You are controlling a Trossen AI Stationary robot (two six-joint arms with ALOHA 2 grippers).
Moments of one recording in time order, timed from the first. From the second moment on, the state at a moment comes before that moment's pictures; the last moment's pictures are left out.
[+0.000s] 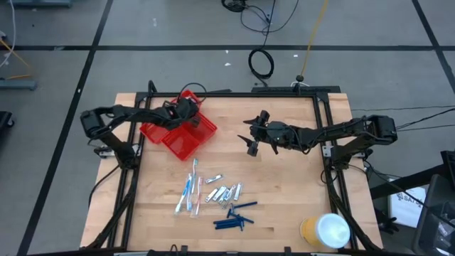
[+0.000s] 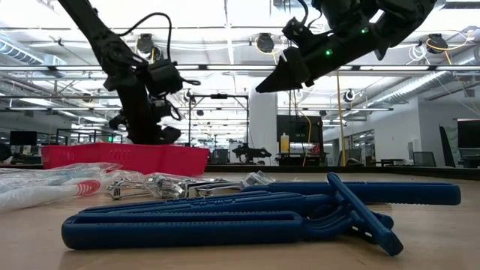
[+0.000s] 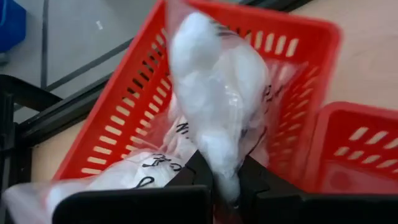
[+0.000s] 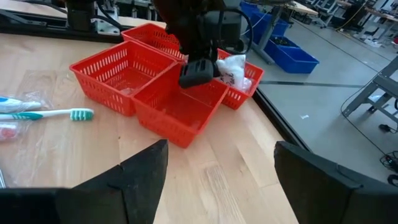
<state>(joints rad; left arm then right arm) 0.55 1.59 0.72 -0.16 -0.58 -0.37 -0.10 1.44 0.71 0.41 0.31 -0.14</state>
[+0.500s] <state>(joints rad) 0.55 1.46 0.72 -0.18 -0.55 -0.30 -0.10 1.44 0.71 0.41 0.31 -0.12</state>
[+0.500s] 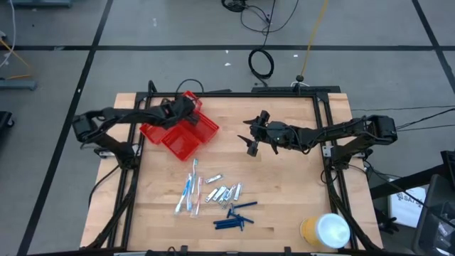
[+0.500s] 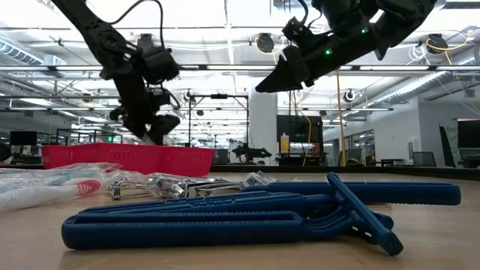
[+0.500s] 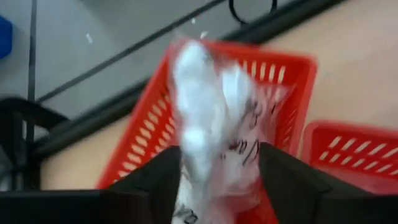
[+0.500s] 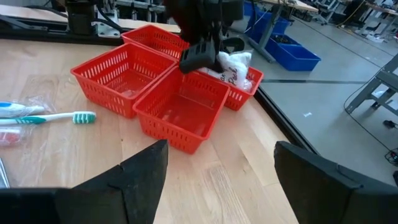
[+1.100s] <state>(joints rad) 0.39 1.13 0.72 -0.15 -0.21 -0.32 0.00 1.45 0.71 0.31 -0.16 -0.08</state>
